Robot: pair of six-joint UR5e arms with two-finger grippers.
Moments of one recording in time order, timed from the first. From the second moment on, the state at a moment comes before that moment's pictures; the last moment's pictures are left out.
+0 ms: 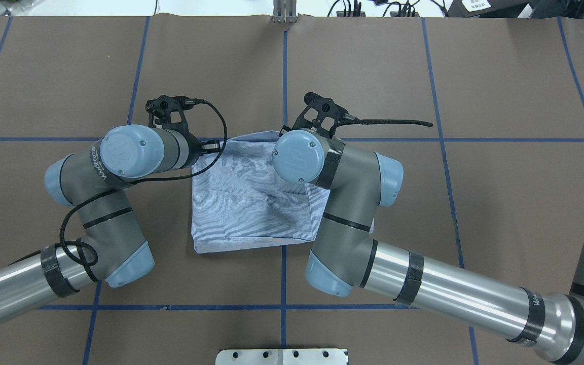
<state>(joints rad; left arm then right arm) -0.58 -2.07 -1.57 -2.10 -1.57 -1.27 0.47 -0.76 1.43 -1.45 1.34 1.72</state>
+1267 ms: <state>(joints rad) -0.96 -1.61 -1.92 -2.15 -1.90 -0.40 0.84 -1.11 1.85 -1.65 1.91 1.04</state>
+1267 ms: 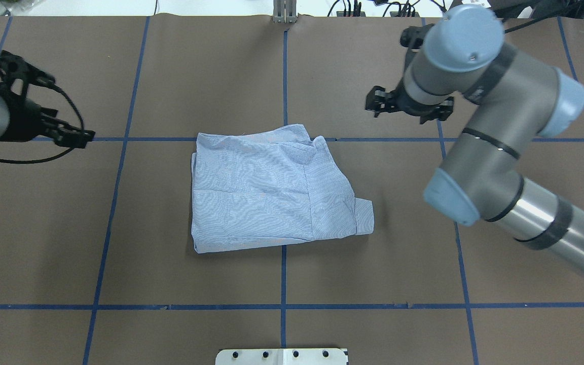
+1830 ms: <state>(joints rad) -1.31 -1.50 -1.86 -2.12 -2.09 0.05 1.29 -1.57 1.96 -1.65 2.12 0.19</state>
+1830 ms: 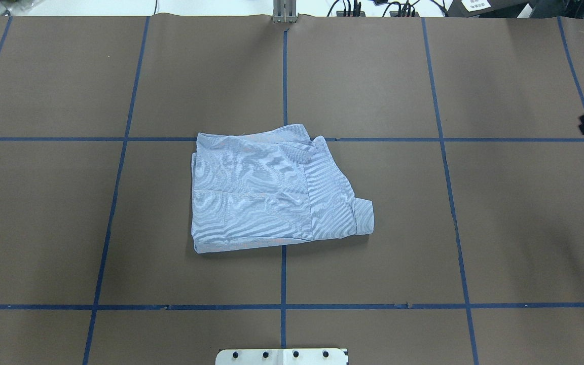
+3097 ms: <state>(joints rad) -1.50 -1.42 -1.71 -1.77 -2.40 0.04 1.57 -1.86 1.98 -1.59 2.29 0.05</state>
